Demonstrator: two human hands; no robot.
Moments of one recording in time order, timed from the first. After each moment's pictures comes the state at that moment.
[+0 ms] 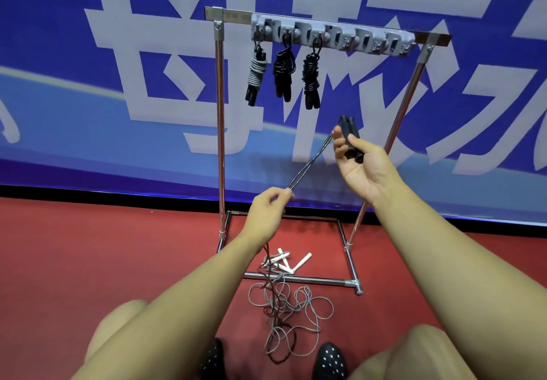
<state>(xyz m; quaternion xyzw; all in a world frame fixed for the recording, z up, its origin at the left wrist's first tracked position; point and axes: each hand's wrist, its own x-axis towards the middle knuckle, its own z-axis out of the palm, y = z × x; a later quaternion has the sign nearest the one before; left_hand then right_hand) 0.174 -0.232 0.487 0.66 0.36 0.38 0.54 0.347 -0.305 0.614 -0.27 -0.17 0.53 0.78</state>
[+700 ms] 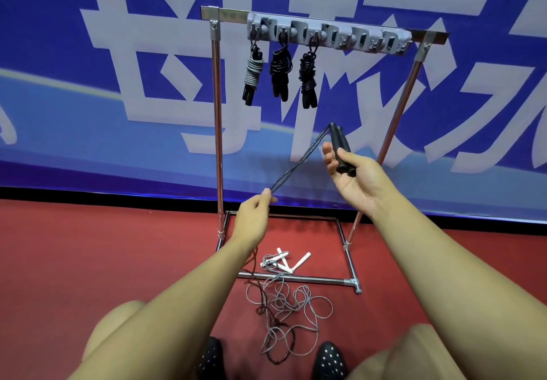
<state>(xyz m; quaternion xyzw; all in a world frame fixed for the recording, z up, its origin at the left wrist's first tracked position) 0.166 -0.227 0.477 0.63 0.43 0.38 0.52 0.346 -0.315 0.595 -0.33 -0.20 0.55 0.74</state>
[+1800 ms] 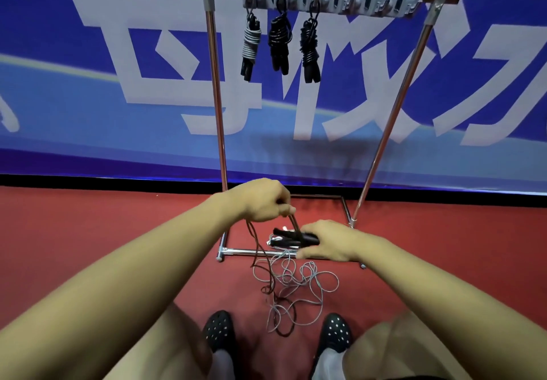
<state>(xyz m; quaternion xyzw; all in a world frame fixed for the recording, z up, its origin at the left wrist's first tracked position) 0.149 -0.226 0.531 0.95 0.25 -0.03 0.17 0.316 -0.354 0.471 -0.69 -0.68 0.25 0.02</state>
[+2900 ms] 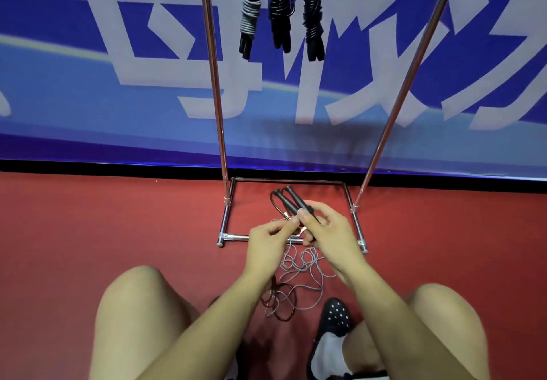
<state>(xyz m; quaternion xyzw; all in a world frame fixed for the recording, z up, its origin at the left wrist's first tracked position) 0.145 -0.320 0.417 0.56 0.41 0.36 0.62 0.268 -0.377 0.439 -0.62 -0.34 0.39 0.60</state>
